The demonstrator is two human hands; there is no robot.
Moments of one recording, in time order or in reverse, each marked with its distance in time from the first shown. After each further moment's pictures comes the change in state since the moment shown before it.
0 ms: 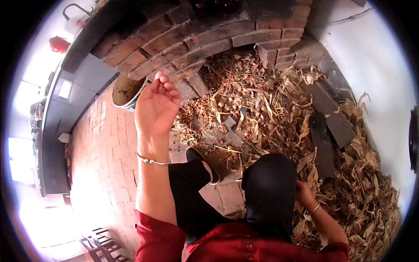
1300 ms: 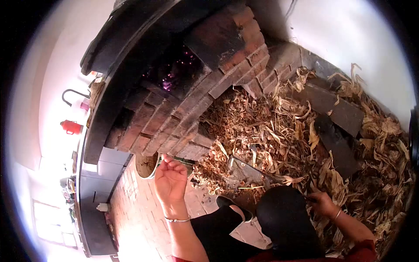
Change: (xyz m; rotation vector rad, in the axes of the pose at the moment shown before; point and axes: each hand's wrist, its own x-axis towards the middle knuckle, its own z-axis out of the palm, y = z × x) left_hand 0.001 -0.008 0.002 -0.008 -0.002 -0.118; right_hand 0.012 -0.006 0.015 0.256 0.087 0.005
